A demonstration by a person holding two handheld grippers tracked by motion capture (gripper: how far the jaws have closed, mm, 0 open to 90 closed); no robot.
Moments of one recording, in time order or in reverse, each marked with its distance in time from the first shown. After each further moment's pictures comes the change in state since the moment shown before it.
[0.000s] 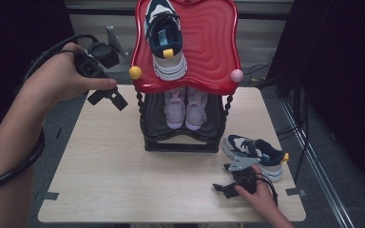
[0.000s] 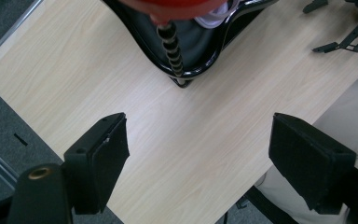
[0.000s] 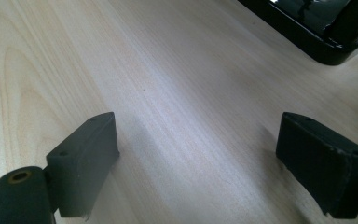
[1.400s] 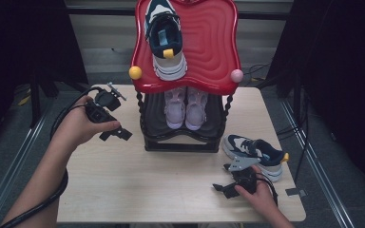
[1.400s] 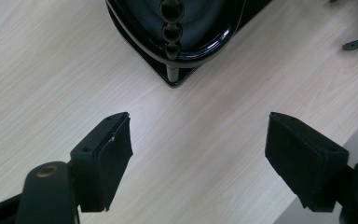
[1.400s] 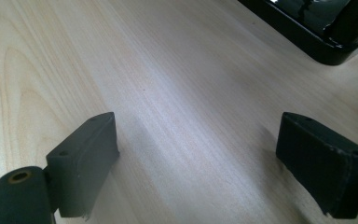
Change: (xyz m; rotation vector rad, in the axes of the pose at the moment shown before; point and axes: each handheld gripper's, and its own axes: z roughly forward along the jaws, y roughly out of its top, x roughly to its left) left arm 0.010 -0.053 0.116 -0.090 -0.069 -0.061; right arm 0.000 0.000 0.000 -0.006 -0.001 0.001
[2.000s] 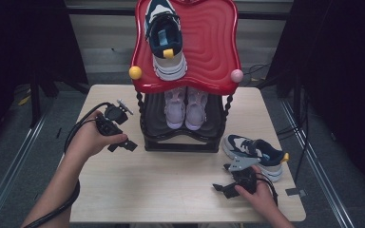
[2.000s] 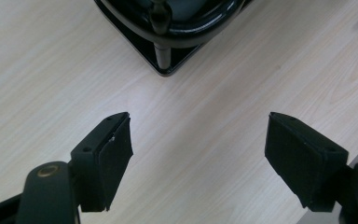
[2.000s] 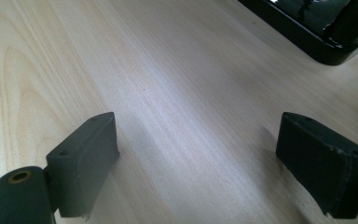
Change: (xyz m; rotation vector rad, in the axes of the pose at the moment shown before) left arm -0.003 -0.015 0.051 0.038 -0.023 -0.009; right arm 0.000 0.000 0.000 -0.001 0.000 0.000
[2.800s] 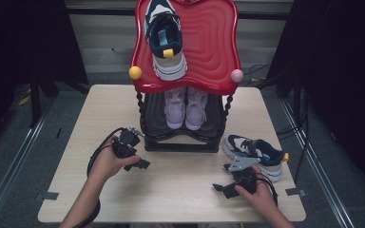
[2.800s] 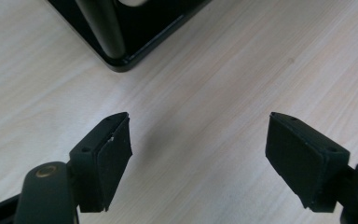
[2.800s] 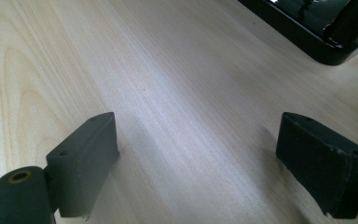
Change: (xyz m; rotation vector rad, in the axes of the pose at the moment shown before) left arm -0.012 -0.028 0.093 -0.068 -0.075 -0.016; right arm 0.000 0.000 0.000 0.004 0.001 0.000
